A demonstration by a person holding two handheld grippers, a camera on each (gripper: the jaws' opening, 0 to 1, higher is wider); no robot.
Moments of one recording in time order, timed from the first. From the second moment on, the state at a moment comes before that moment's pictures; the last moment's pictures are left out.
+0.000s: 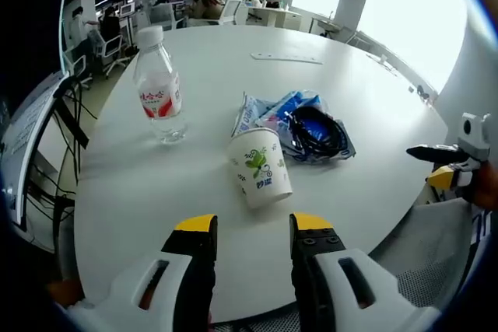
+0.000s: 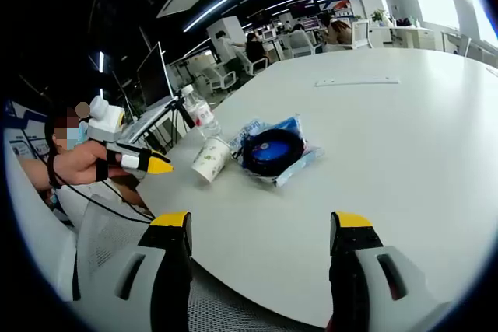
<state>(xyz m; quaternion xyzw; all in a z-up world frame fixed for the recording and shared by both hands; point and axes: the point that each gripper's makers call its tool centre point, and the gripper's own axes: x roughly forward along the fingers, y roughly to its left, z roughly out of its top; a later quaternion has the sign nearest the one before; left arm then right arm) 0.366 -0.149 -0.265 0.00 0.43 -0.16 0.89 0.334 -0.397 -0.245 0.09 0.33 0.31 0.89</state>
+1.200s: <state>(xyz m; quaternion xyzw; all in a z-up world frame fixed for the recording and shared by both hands) 0.409 -0.173 -0.281 -0.05 0.46 -0.16 0.87 0.333 -0.411 -0.247 0.10 0.33 0.29 0.89</state>
